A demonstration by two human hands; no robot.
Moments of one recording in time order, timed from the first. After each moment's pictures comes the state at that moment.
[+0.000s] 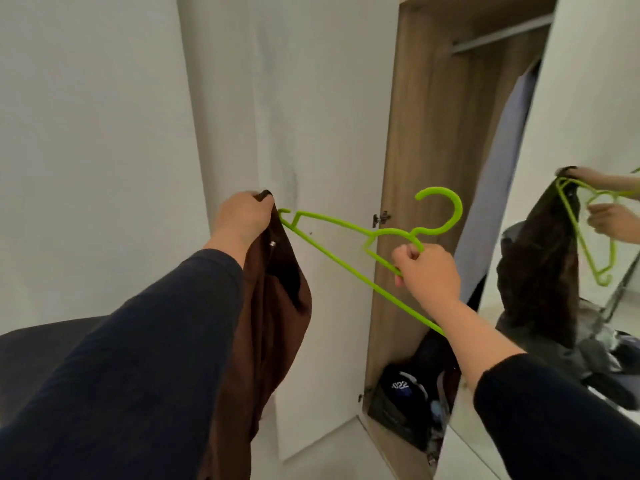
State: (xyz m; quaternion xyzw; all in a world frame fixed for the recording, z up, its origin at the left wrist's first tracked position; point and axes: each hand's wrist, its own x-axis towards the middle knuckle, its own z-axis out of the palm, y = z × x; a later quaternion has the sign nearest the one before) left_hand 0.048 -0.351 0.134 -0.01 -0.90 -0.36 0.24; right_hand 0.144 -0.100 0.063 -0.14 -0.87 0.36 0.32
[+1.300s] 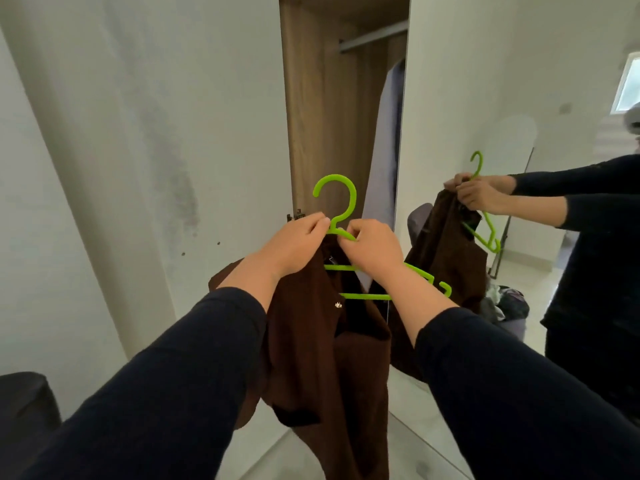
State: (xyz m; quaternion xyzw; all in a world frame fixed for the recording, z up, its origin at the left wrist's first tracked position) left_hand 0.085 -0.151 0.105 -0.42 -0.82 -0.37 0.08; right_hand 0.145 -0.014 0.088 -0.10 -0.90 0.26 0.34
